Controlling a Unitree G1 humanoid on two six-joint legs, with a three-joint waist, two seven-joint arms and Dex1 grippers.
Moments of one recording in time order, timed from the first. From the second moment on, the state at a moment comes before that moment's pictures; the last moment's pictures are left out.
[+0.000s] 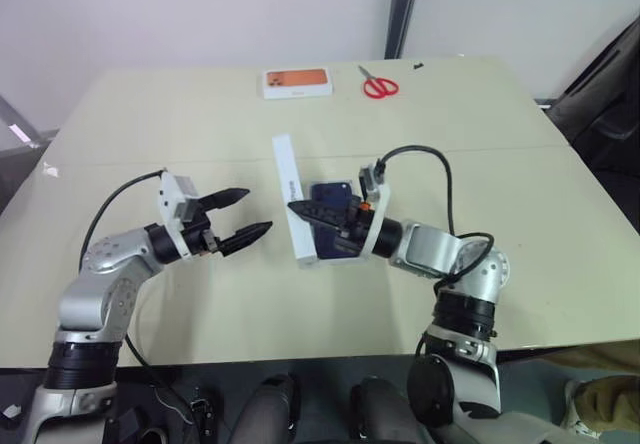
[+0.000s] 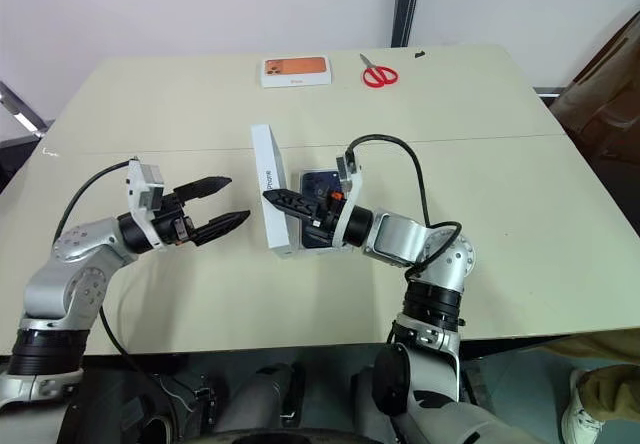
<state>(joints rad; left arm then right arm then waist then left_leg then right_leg) -0.24 0.60 0.15 -0.10 -0.57 0.34 -0.99 -0.60 0.13 -0.44 0.01 1.35 1.46 -0.05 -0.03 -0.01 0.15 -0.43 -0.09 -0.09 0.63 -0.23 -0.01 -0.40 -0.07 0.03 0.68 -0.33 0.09</state>
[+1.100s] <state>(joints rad) -0.35 0.28 -0.08 0.03 -0.40 0.27 -0.86 -0.57 -0.25 -0.28 0.02 1.08 1.12 0.15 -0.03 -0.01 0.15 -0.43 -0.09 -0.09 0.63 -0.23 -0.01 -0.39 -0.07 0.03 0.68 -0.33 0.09</state>
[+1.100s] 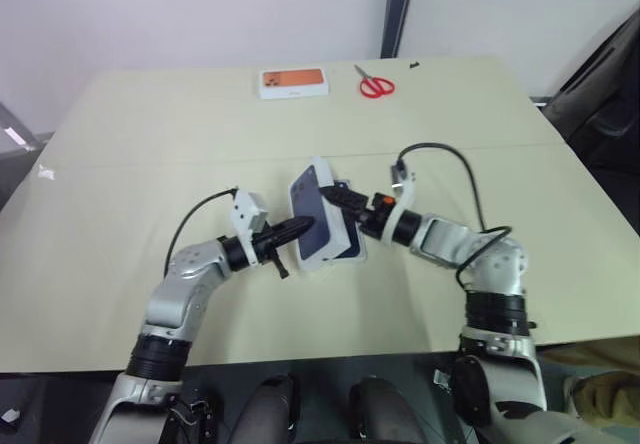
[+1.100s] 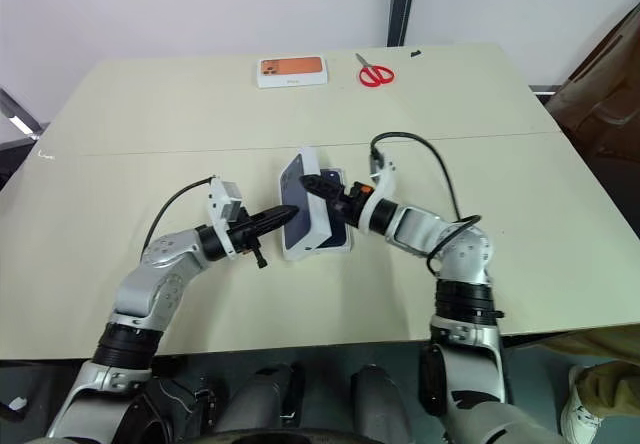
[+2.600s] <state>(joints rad) -0.30 0.39 -0.06 0.01 -0.42 0.58 -0.79 -0.50 -0.42 0.21 -0.03 0.20 0.52 0.61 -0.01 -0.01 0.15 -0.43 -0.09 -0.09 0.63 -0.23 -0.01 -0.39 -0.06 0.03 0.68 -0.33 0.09</state>
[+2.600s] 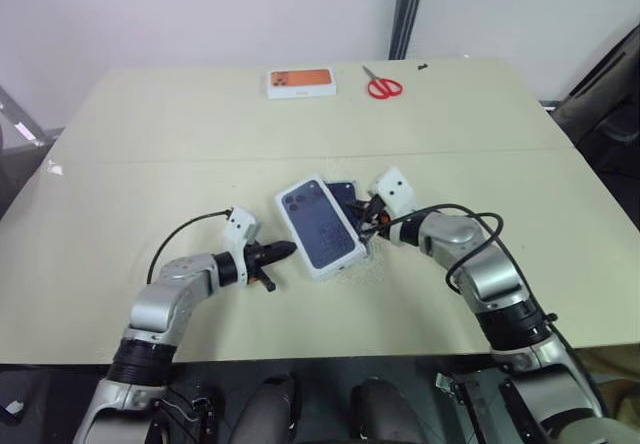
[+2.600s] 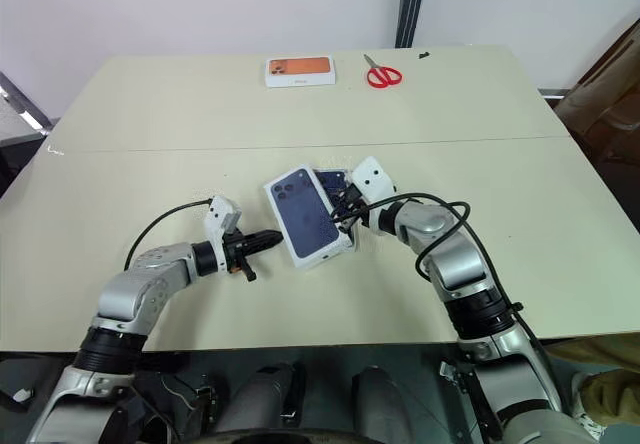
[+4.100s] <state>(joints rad) -0.45 0.25 -0.07 0.15 -0.34 0.53 -0.74 -0.43 -0.46 0.13 -0.04 0.10 0.52 0.58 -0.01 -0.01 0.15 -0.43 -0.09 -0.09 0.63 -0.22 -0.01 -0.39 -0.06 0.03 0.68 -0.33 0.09</state>
